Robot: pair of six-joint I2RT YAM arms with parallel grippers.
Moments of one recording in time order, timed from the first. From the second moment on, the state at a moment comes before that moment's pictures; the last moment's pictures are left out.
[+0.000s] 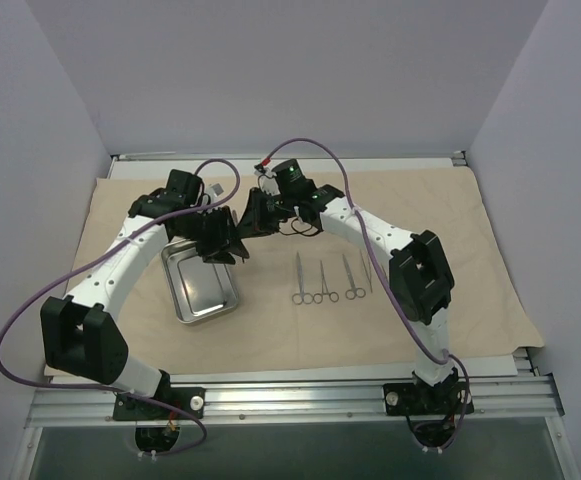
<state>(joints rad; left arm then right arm) -0.31 1.50 1.34 -0.94 0.47 -0.56 0.69 2.03 1.70 -0.30 -0.60 0.79</state>
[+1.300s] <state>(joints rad) -0.04 1.34 1.05 -0.83 0.65 -0.38 -0.03 1.88 1.32 -0.81 -0.10 -0.16</state>
